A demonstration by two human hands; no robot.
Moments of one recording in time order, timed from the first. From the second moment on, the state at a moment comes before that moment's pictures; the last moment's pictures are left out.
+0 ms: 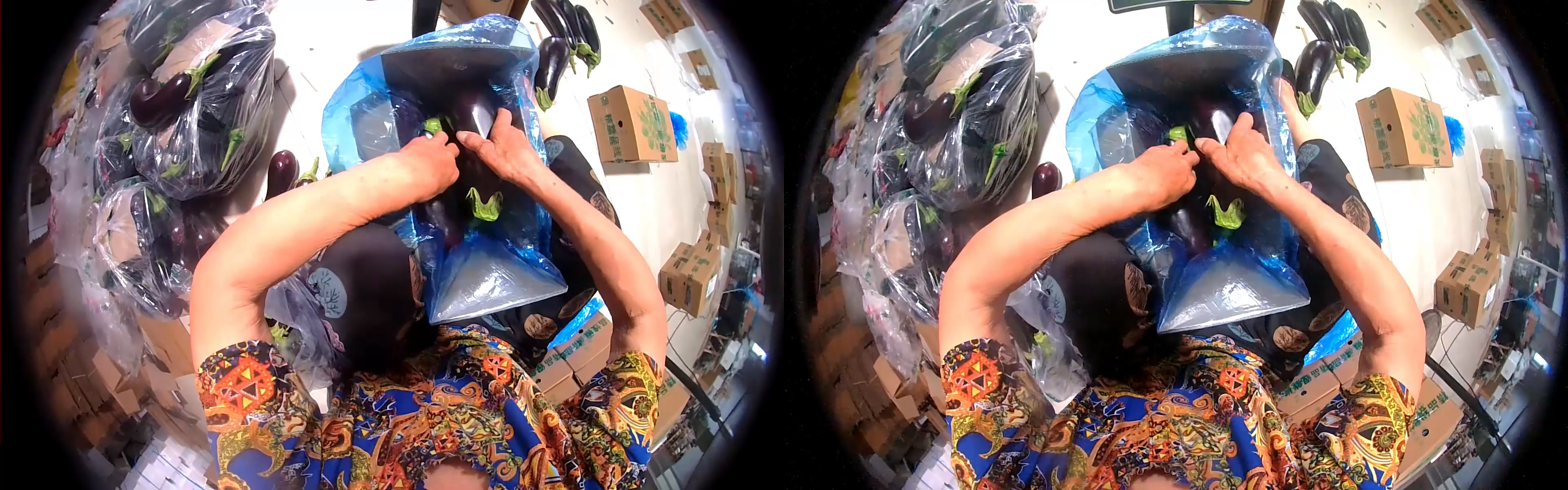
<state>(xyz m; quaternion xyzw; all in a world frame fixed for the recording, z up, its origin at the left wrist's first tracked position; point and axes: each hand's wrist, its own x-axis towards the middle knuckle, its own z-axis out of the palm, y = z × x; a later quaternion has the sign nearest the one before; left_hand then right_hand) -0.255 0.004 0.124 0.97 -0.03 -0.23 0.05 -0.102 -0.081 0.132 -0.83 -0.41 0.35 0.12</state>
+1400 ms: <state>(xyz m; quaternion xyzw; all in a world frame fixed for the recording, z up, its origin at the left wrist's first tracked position) -0.517 0.050 -0.008 0.83 0.49 -0.20 0.16 -0.129 -0.104 0.194 -0.70 -0.65 0.30 -0.02</state>
